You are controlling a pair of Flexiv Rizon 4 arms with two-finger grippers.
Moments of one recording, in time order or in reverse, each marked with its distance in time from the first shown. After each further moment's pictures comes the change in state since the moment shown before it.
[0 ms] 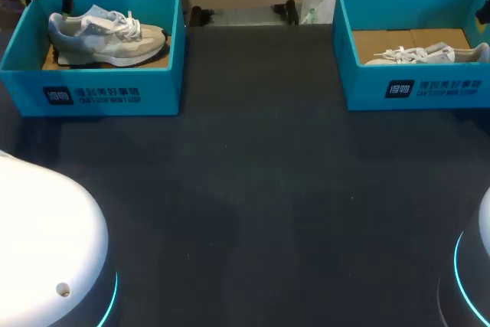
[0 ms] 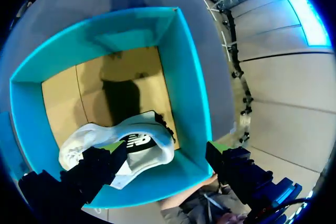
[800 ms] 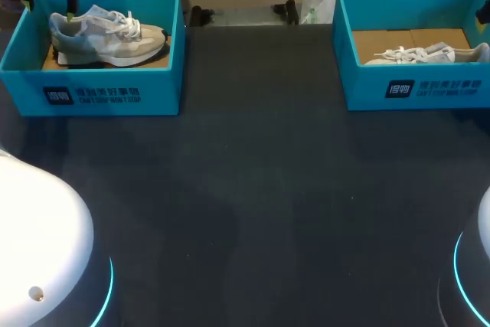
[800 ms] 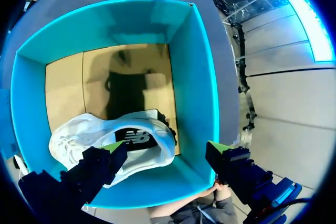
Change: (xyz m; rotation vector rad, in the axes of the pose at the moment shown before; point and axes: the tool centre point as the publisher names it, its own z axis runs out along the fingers) left arm 0.001 0.011 0.017 0.077 -0.034 -0.104; right arm 0.000 0.000 0.000 0.000 0.000 0.000
